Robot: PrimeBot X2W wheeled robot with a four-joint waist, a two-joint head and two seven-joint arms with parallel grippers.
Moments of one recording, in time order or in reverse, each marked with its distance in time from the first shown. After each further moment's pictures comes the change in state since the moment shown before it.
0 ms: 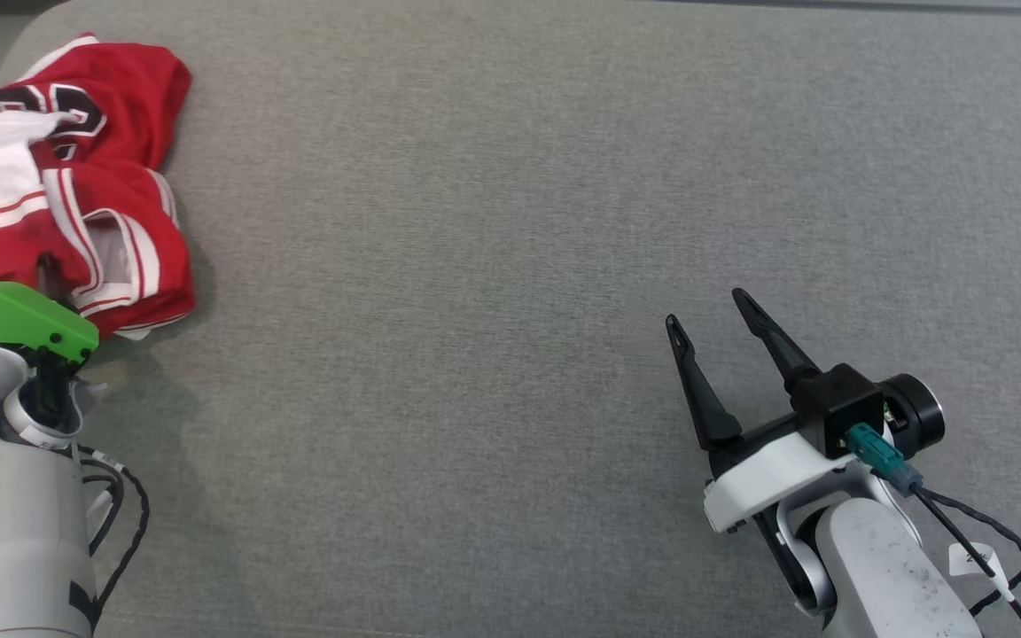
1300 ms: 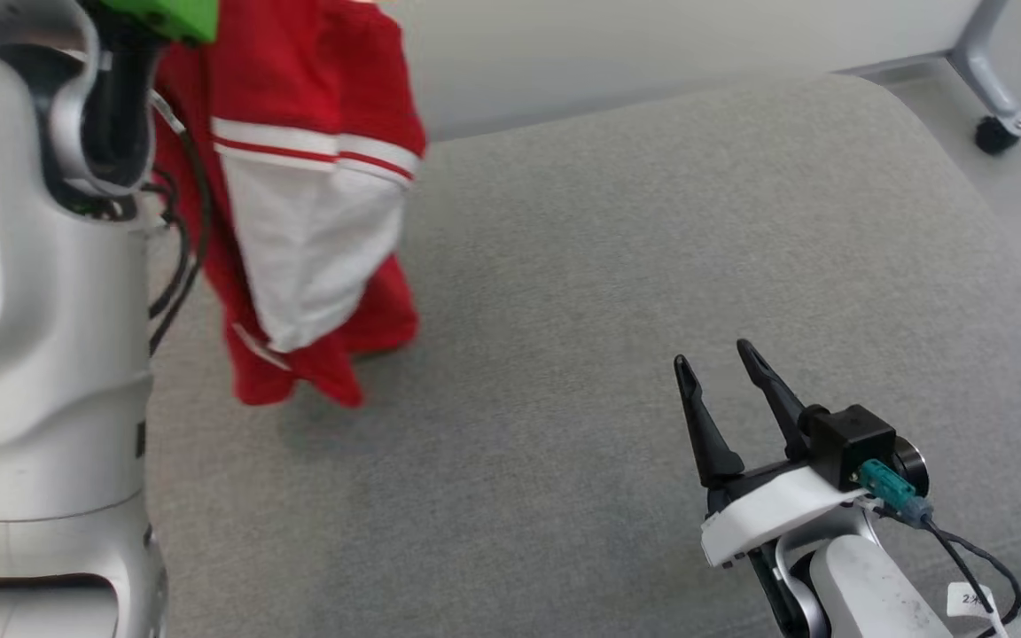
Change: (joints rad) left arm -0.285 -0.072 -0.348 -0.633 0.110 -0.121 0.075; right arm 0.049 0.026 -0.007 0.100 0.142 0.000 -0.072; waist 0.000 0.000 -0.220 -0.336
